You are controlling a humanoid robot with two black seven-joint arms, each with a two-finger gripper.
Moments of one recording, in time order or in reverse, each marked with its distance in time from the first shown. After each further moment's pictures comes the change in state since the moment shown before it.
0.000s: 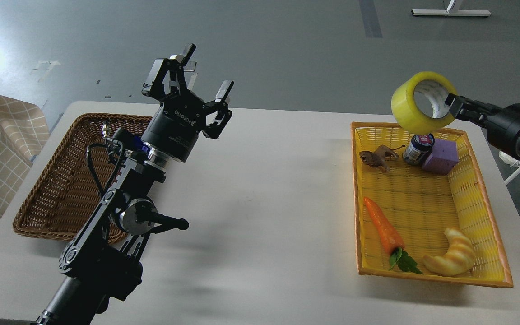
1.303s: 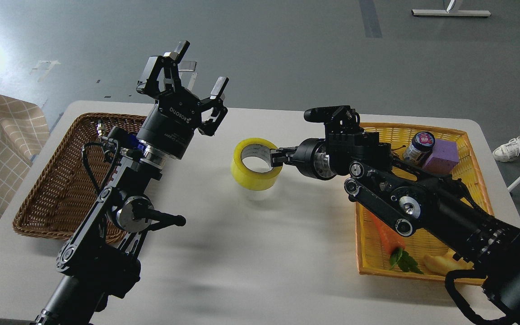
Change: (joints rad) left arm -0.003 0.000 -0.031 0.001 0.000 0.001 0.003; right arm 0.403 0.633 -0.610 -0.524 -0.046 0.000 -0.007
